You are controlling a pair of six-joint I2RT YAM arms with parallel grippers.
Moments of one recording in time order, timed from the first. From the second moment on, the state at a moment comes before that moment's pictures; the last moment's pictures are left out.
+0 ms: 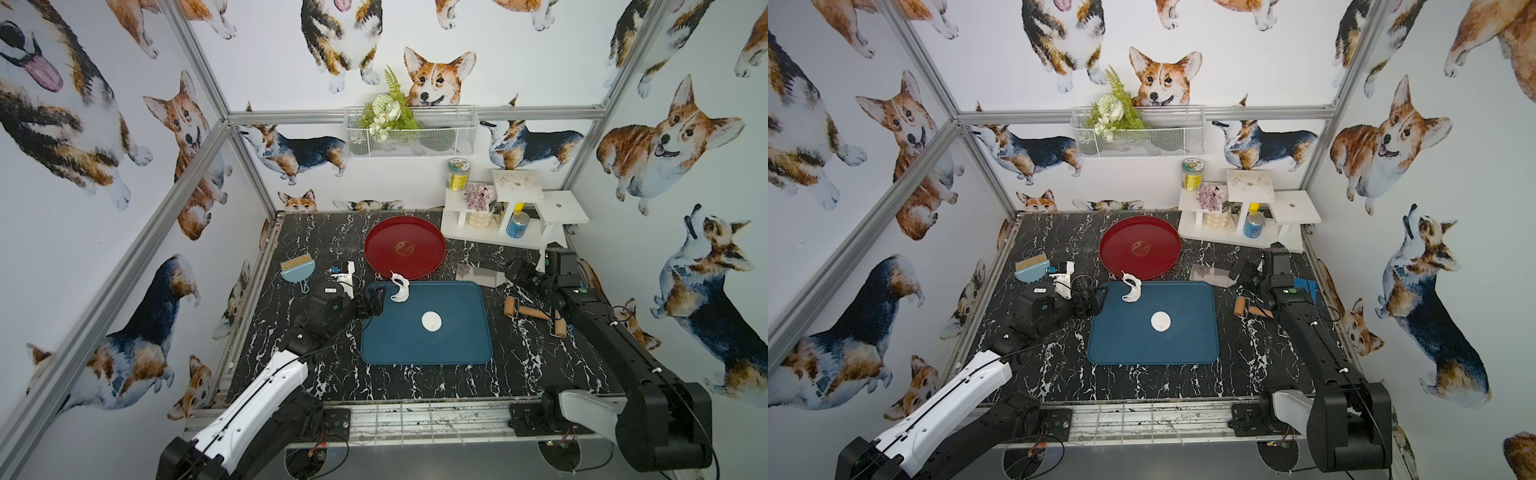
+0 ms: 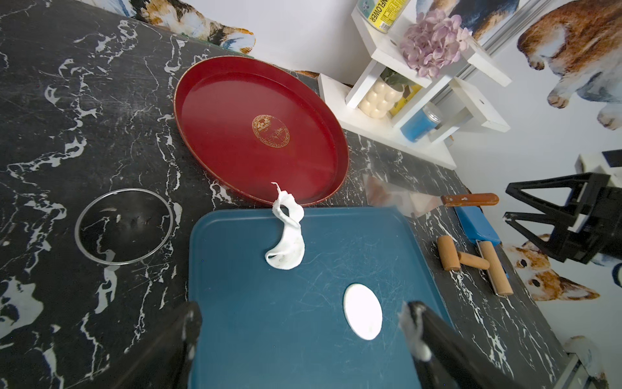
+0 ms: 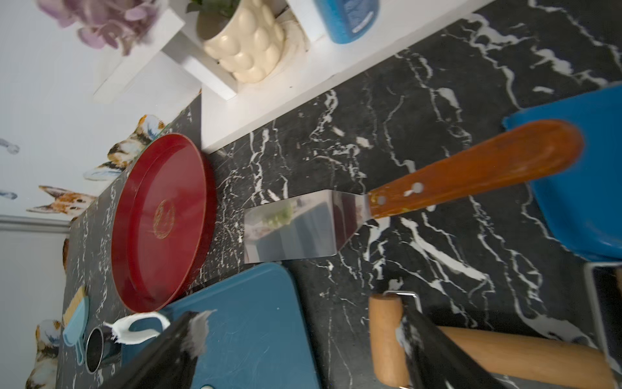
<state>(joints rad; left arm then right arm) -0.41 0.88 0.54 -0.12 0.11 -0.49 -0.07 1.13 0.75 -0.35 -0.16 0.62</state>
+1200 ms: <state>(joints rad) -0.41 1.02 0.52 -0.02 0.12 -0.50 -0.36 1.59 0.67 0.23 -0.54 0.62</state>
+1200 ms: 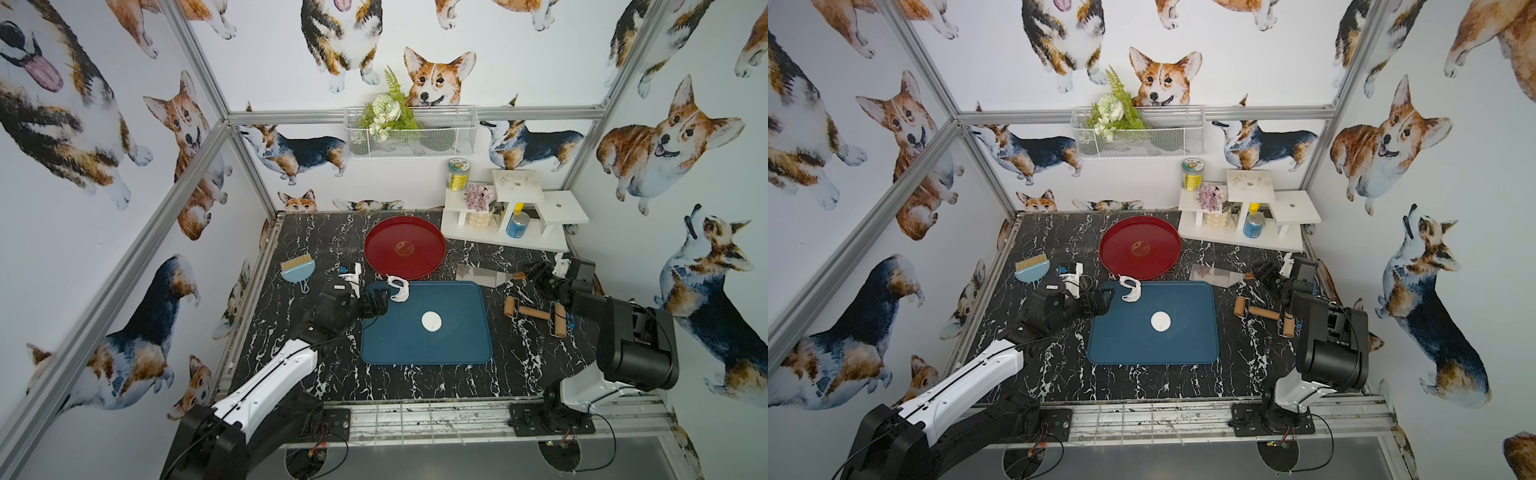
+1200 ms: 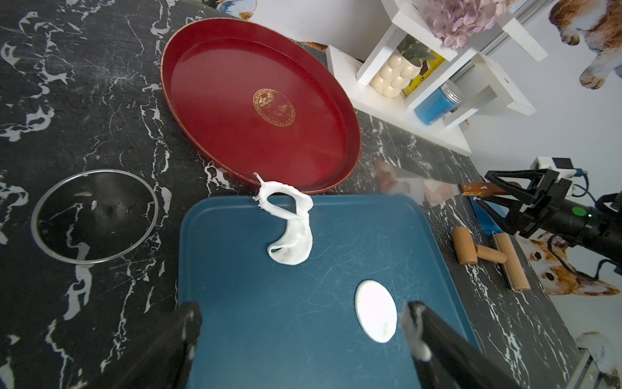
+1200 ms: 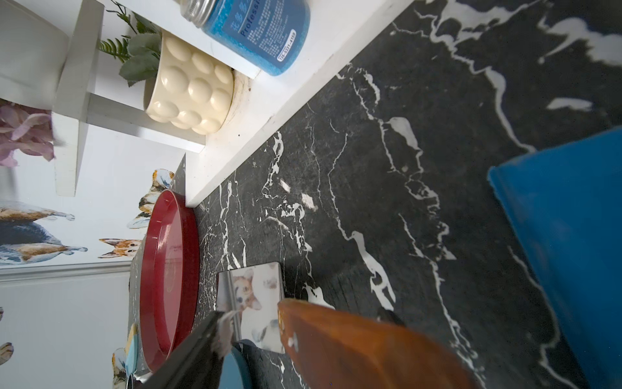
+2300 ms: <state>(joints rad) -0.41 0.99 0.53 -0.05 0.07 -0.51 -0.37 1.48 0.68 0.34 -0.60 0.63</state>
